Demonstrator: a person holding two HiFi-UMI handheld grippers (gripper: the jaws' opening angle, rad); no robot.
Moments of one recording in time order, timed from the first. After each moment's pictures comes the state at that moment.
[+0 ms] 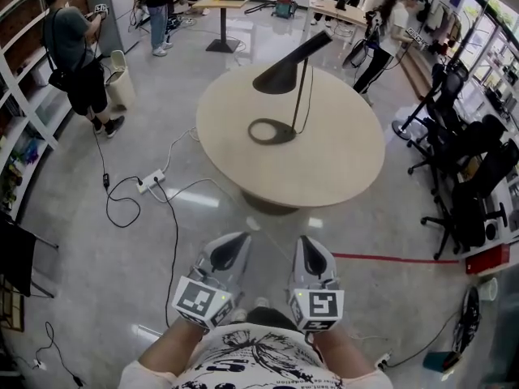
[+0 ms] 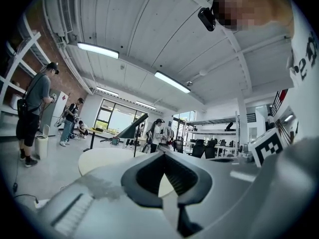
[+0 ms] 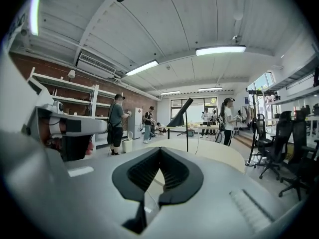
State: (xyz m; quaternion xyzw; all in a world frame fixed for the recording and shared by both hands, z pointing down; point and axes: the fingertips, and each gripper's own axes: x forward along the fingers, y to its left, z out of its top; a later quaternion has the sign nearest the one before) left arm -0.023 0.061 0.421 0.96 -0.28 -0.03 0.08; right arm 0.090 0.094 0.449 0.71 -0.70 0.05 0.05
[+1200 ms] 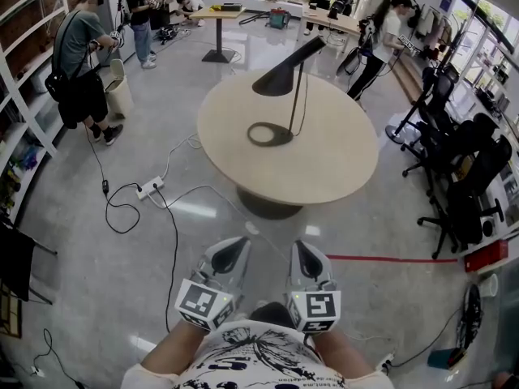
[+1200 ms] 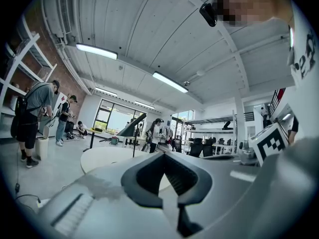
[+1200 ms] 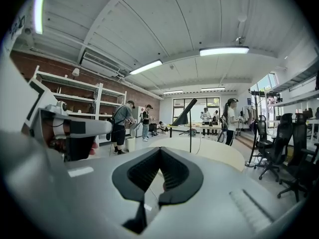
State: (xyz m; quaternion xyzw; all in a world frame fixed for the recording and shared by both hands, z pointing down) left arm -0.046 0.085 0.434 0.96 -0.27 -0.02 0.08; right arm 0.060 0.119 0.458 0.71 -0.70 0.04 0.07
